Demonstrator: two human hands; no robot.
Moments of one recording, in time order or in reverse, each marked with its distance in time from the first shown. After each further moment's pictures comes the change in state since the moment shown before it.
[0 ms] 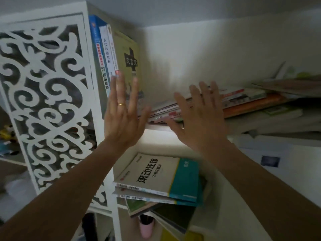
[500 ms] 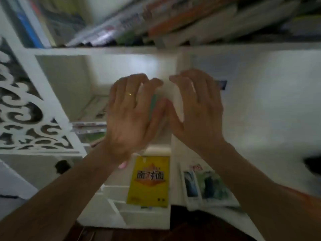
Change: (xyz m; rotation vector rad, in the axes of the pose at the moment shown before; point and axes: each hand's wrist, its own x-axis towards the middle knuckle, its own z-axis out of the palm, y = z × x) left_hand -0.138 0.147 -0.057 -0.404 0.127 0.275; right_hand -0.183 0.017 -0.013 0.438 0.356 0.136
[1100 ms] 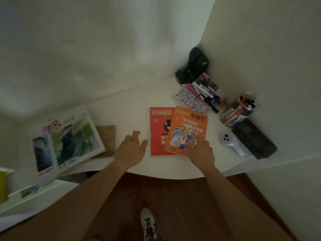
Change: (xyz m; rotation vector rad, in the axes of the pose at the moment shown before) left_hand -0.220 0.509 0.279 -0.647 -1.533 -0.494; right_hand -0.516 0.328 -0.333 -0.424 -0.872 1.719
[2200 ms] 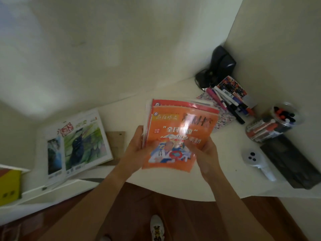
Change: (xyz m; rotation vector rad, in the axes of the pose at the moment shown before) left_hand 0.043 0.011 0.013 -0.930 0.004 0.142; right_hand 0.057 -0.024 0.013 1.121 -0.256 -0.288
